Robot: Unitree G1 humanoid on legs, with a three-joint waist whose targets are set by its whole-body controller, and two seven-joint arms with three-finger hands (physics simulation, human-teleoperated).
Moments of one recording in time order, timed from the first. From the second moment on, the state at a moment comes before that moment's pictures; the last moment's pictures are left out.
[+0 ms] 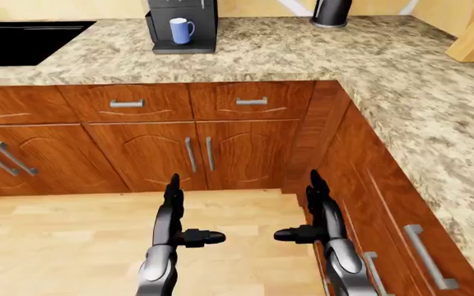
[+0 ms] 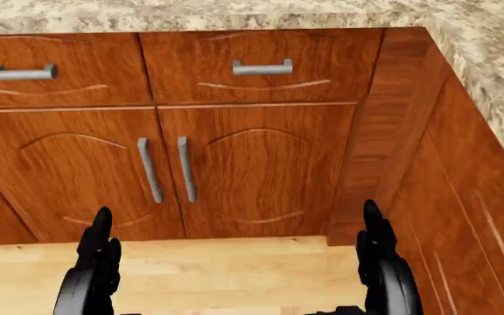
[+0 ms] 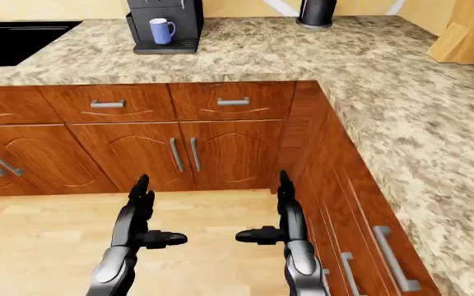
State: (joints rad) left arm 0.03 0.02 0.04 0.09 -0.01 0.06 -0.04; right arm 0.03 -0.01 -0.04 0.09 0.01 0.06 0.04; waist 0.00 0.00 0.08
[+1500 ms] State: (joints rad) left arm -0.37 0.32 0.37 -0.77 -0.37 0.86 0.11; right arm -0.45 -0.28 -0.25 -0.60 0.31 0.73 -0.01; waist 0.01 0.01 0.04
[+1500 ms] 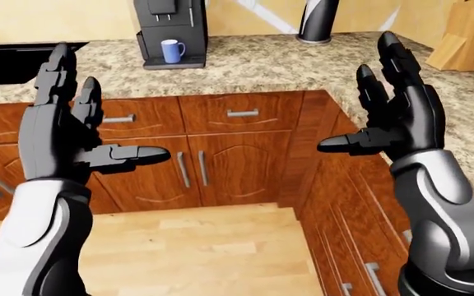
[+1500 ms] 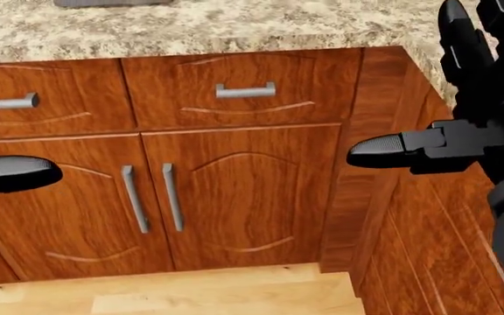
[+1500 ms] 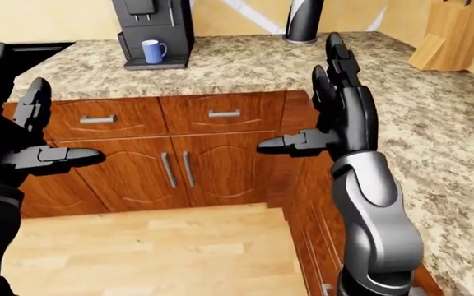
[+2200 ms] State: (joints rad) left arm -0.38 0.36 0.40 -0.75 -0.44 0.88 0.15; right arm -0.50 -0.32 -0.27 -0.62 0.36 0.81 -0.06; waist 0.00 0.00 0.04
